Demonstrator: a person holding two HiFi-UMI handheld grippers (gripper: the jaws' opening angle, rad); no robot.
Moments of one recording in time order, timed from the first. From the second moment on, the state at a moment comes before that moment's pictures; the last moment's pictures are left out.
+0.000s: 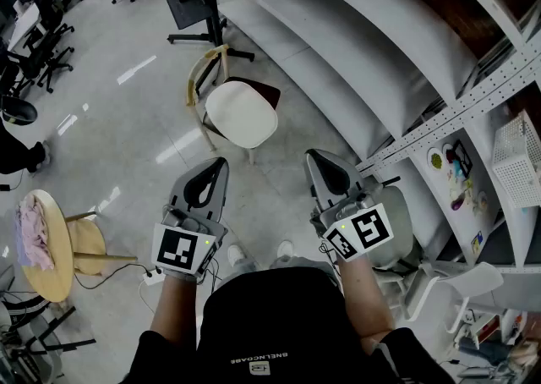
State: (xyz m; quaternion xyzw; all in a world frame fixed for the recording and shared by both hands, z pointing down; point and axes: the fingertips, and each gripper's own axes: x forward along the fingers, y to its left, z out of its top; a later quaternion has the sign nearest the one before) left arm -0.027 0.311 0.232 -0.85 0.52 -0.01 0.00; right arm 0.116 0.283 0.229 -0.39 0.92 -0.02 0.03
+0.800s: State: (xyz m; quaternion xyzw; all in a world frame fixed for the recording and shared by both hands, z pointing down) left arm -0.111 0.310 0.244 -0.86 0.52 0.00 -0.01; right arm 0.045 0.282 0.235 -0.41 0.91 -0.03 0.02
